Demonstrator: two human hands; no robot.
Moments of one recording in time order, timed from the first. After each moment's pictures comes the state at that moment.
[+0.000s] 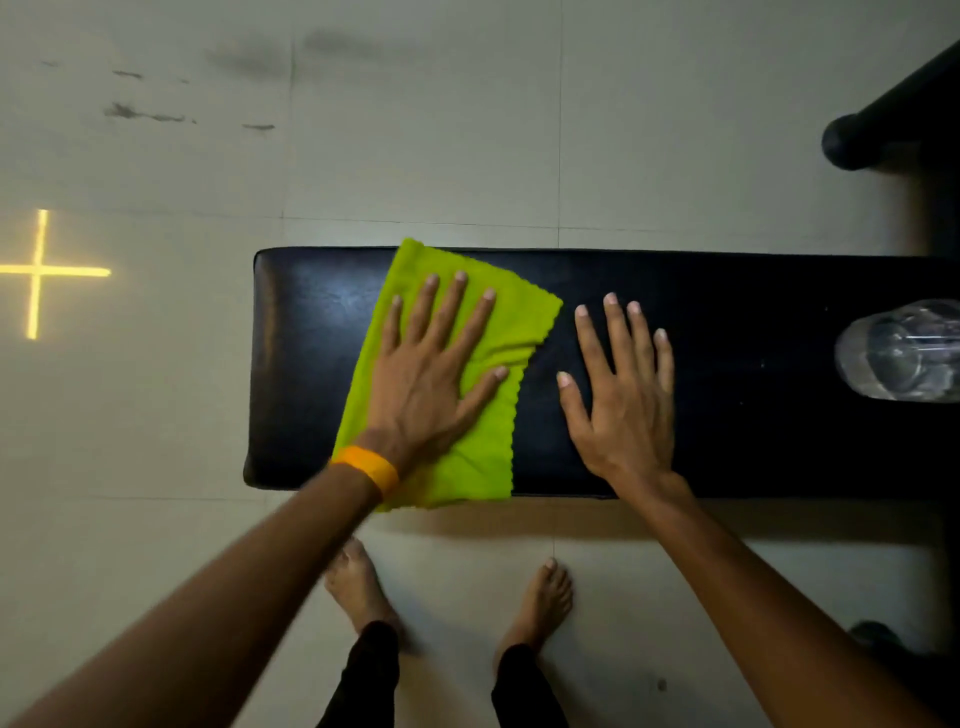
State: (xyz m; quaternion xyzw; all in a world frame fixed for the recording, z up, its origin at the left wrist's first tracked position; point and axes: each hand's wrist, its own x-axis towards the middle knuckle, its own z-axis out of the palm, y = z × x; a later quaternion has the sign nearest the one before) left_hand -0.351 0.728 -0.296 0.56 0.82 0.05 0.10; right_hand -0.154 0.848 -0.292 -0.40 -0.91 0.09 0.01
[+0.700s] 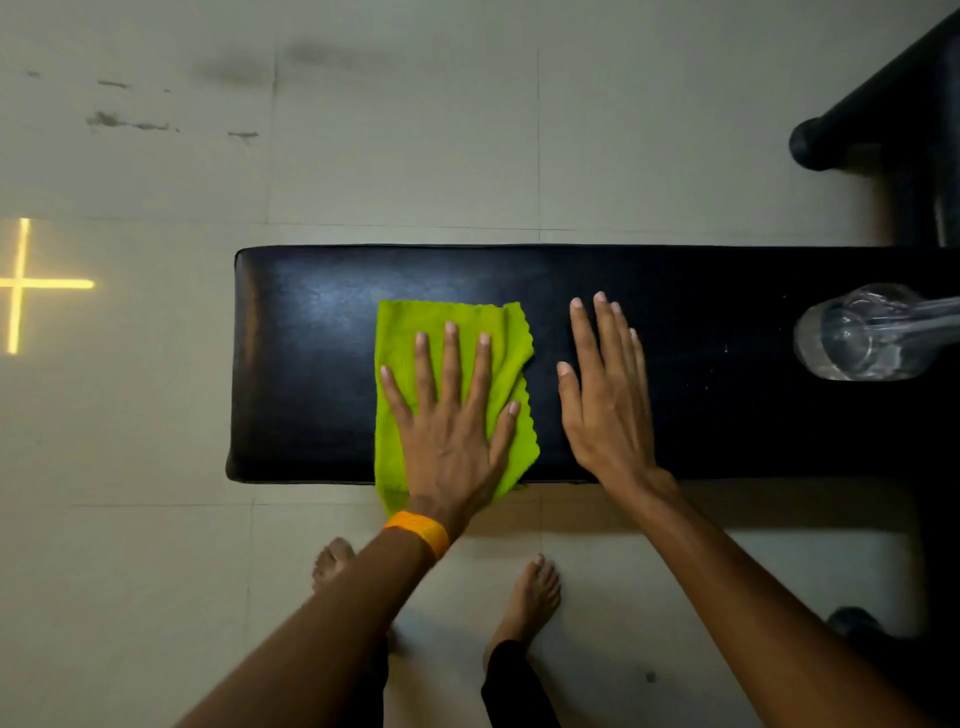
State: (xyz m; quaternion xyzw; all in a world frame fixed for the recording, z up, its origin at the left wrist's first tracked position) left_hand -0.264 0.709 -0.298 0.46 0.88 0.05 0.09; right_hand -0.146 0.844 -0.288 -0.42 -0.89 0.19 0.07
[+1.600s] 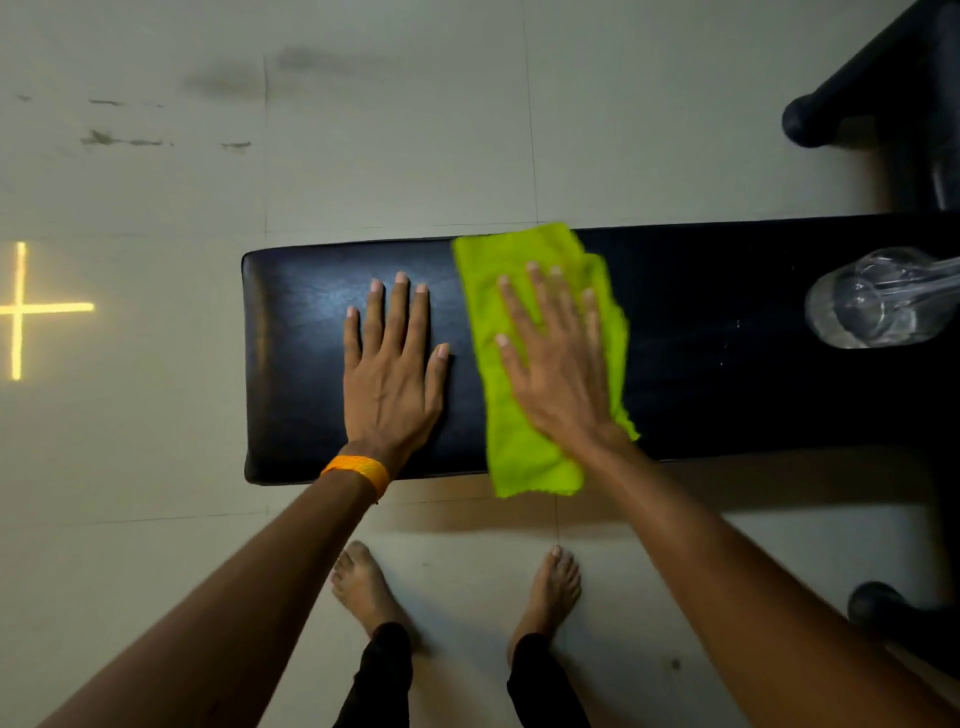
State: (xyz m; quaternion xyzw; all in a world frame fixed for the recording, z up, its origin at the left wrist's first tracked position) left_hand -0.351 0.705 -0.301 0.50 0.86 0.09 0.08; right_hand -0.199 0.832 -0.296 -0.38 -0.92 0.12 0.02
